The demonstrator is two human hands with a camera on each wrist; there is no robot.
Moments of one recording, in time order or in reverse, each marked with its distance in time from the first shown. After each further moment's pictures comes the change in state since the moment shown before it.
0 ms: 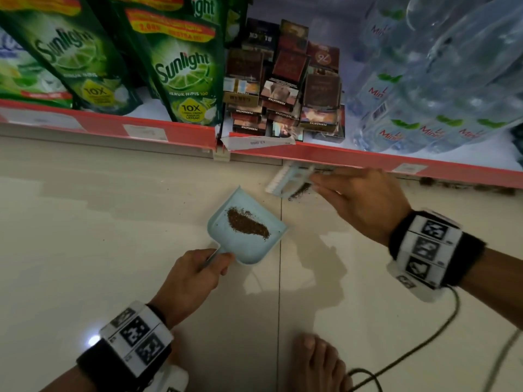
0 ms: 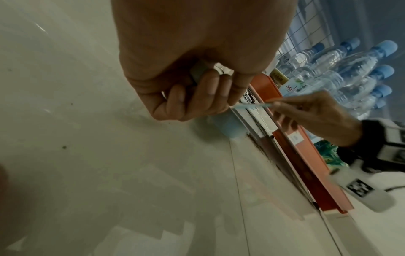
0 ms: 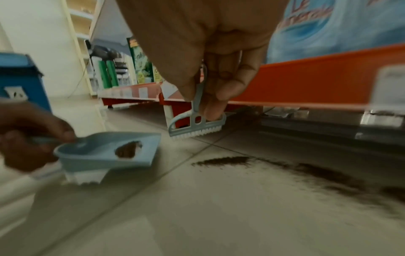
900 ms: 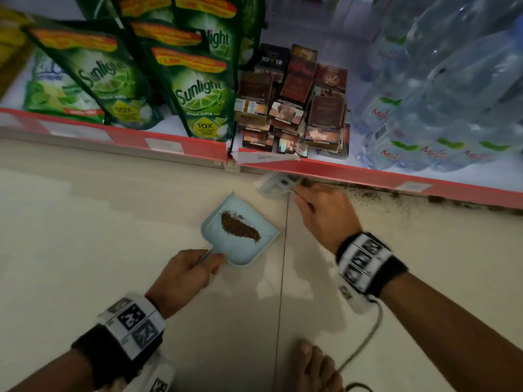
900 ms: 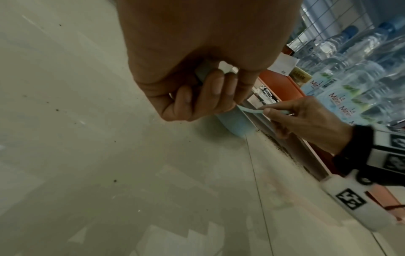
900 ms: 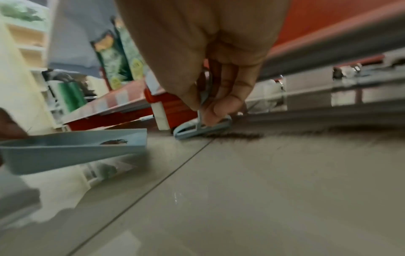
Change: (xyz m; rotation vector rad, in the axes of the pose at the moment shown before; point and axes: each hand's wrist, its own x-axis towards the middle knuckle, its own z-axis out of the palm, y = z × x) left_hand -0.006 0.013 -0.019 -0.032 0.056 -0.068; right_hand 0.022 -0.029 0.049 0.282 -0.074 0.165
